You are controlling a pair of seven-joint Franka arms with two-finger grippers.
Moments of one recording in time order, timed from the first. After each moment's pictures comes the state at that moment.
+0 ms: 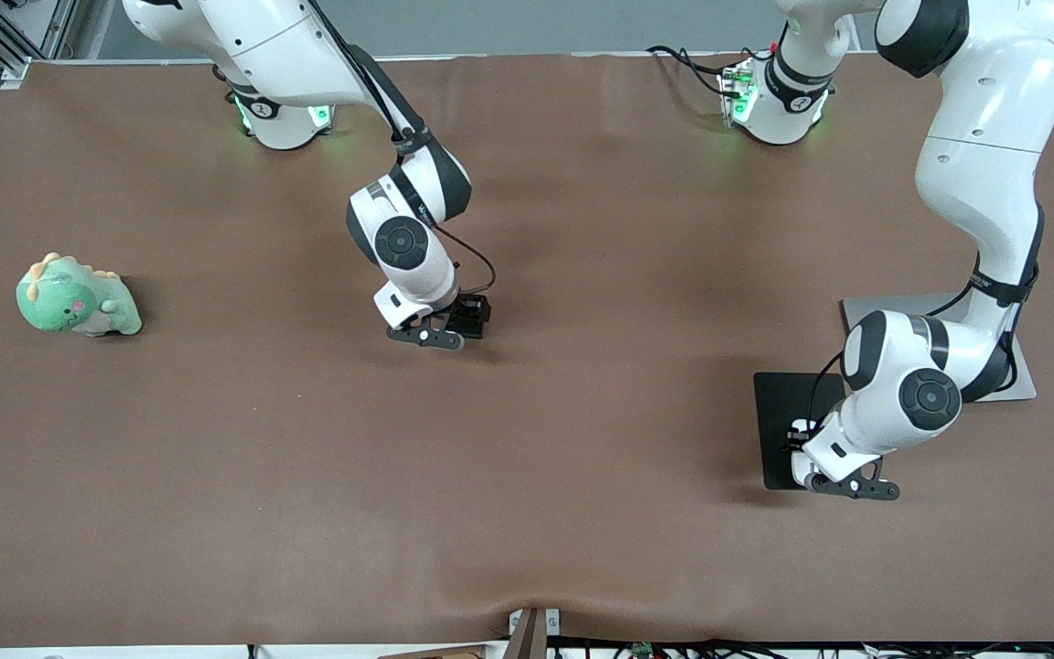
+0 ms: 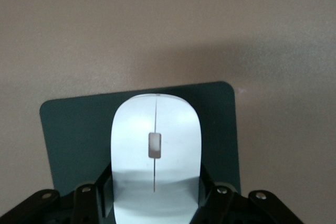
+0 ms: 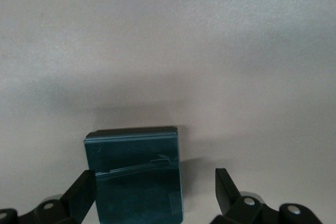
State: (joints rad) left arm 0.09 0.81 -0.23 -1.52 0.24 2.36 -0.09; right arm 0.67 0.53 0.00 -1.97 0.15 2.47 0.73
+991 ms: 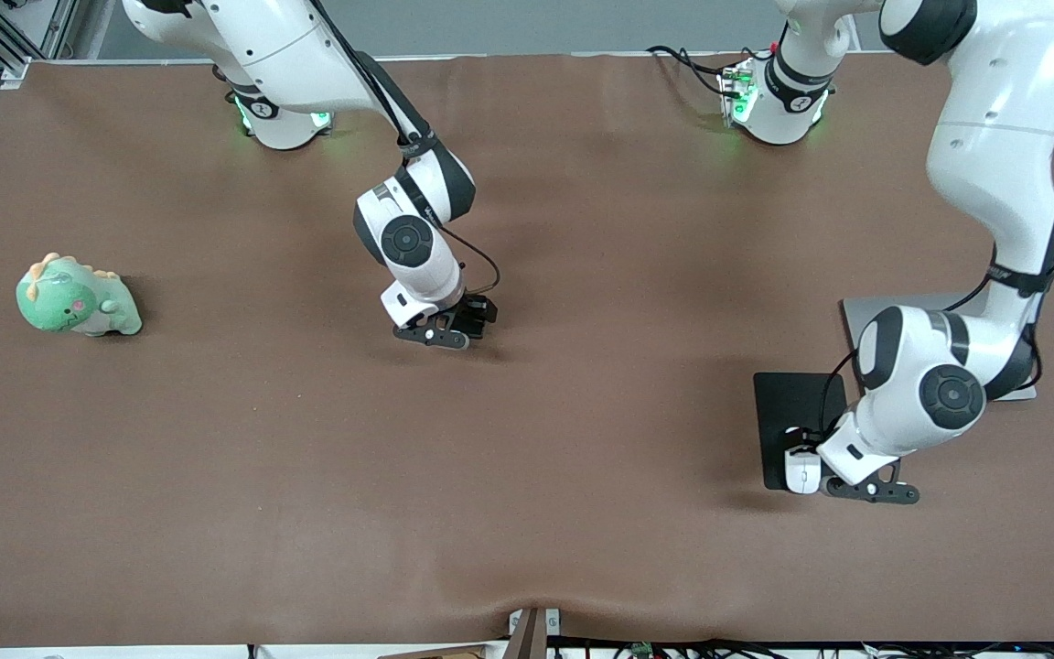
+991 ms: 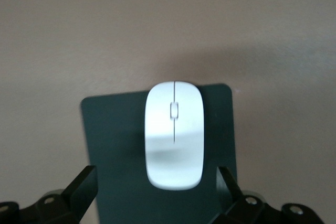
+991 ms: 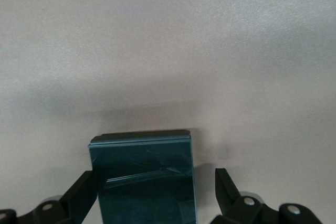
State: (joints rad) left arm 0.10 0.69 -0.24 -1.52 0.24 2.23 -0.09; right arm 0.67 0.56 0.01 -1.97 0.15 2.53 0.75
